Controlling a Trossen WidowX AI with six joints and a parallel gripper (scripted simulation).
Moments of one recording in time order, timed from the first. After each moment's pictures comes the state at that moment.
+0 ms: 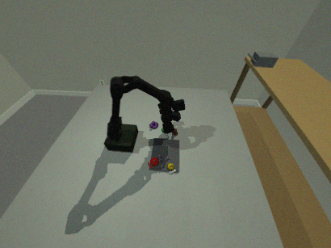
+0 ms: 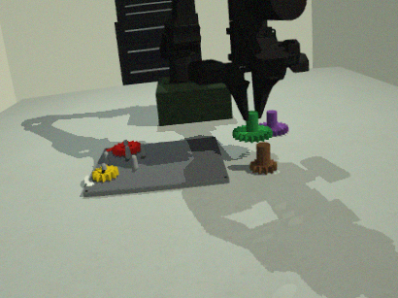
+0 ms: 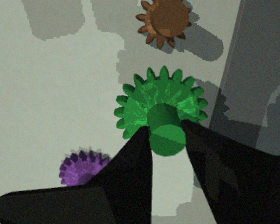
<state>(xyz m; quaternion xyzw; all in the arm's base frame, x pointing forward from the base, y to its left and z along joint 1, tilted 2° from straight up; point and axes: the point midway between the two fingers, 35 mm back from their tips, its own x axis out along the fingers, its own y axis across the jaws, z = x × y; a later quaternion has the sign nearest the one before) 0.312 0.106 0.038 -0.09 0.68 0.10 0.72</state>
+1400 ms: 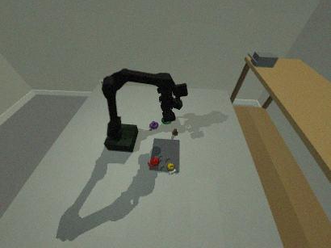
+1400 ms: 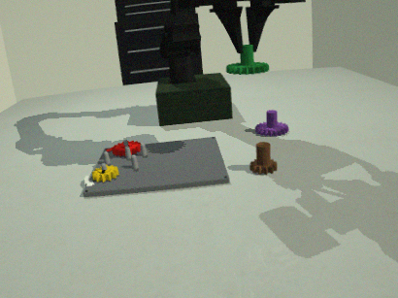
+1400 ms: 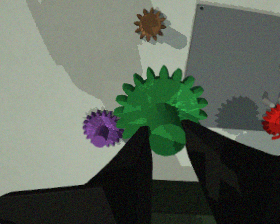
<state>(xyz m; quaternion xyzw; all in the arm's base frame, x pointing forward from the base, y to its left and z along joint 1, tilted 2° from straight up) 0.308 0.099 0.145 -0.09 0.68 0.10 0.72</state>
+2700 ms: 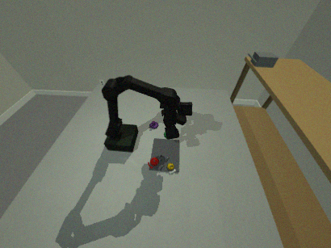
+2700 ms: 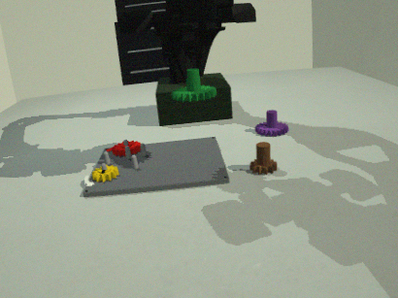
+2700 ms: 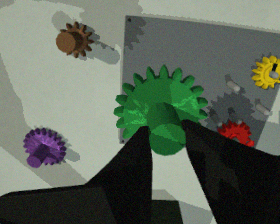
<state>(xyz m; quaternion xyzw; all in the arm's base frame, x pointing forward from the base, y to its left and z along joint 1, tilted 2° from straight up) 0.333 0.014 0.119 -0.09 0.68 0.09 0.72</state>
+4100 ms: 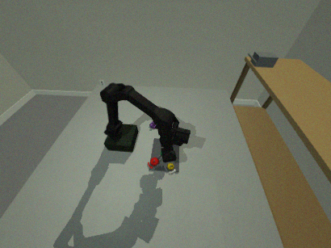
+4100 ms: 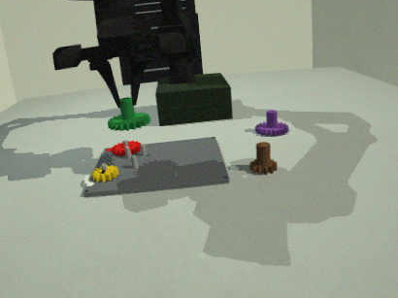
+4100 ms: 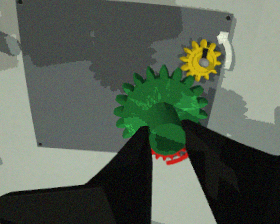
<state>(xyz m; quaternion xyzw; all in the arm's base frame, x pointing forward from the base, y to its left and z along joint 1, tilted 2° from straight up) 0.325 -0.089 0.082 -0.10 0.68 0.09 0.72</state>
